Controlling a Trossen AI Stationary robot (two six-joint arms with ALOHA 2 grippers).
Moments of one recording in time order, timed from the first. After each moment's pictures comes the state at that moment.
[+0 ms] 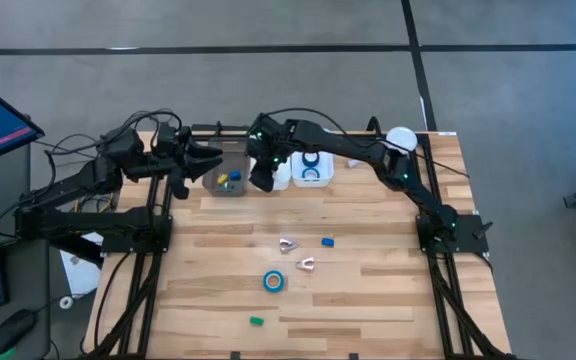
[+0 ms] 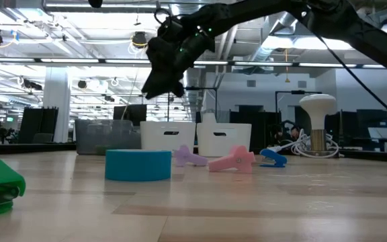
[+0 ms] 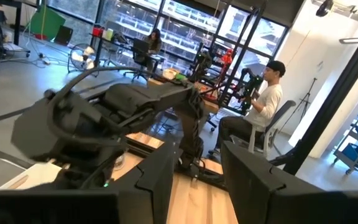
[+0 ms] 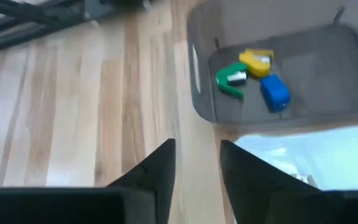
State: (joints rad) left arm 0.32 0.71 0.91 -0.16 0.16 -0.35; right arm -0.32 2.37 2.29 -0.83 -0.40 -0.03
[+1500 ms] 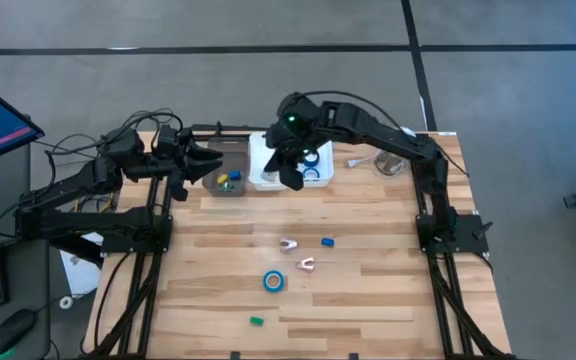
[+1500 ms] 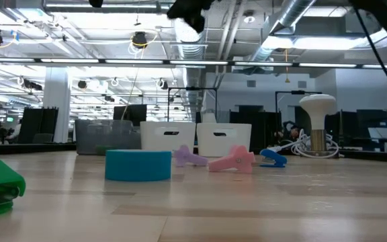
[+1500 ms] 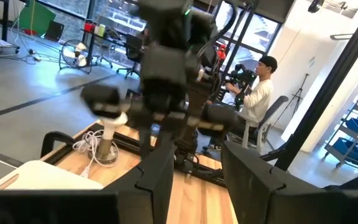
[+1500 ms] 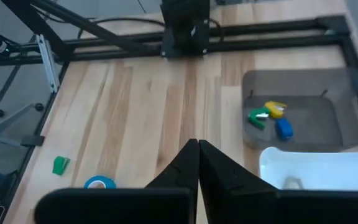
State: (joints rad) left arm 0.32 0.71 0.91 -0.17 0.20 -0.35; right arm -0.25 2.03 2.29 -1.02 -0.38 -0.13
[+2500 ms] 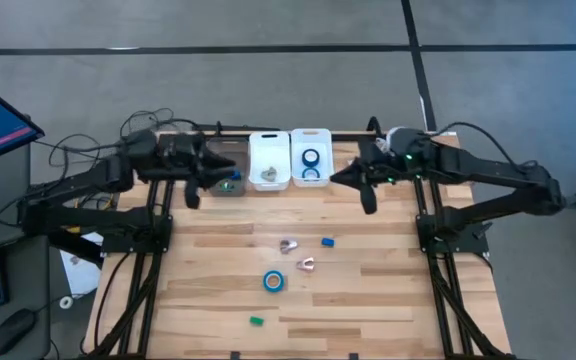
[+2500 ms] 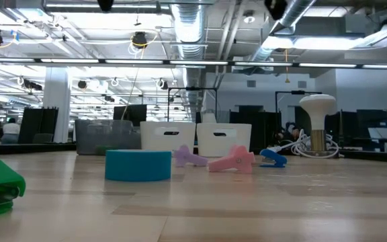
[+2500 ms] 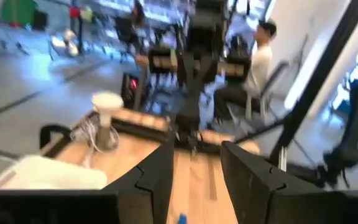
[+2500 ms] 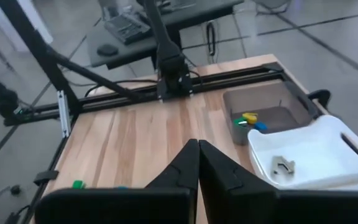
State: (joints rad) left arm 0.26 0.81 0.91 -0.16 0.19 -0.22; right arm -0.14 1.08 1.12 -0.38 -0.13 0.12
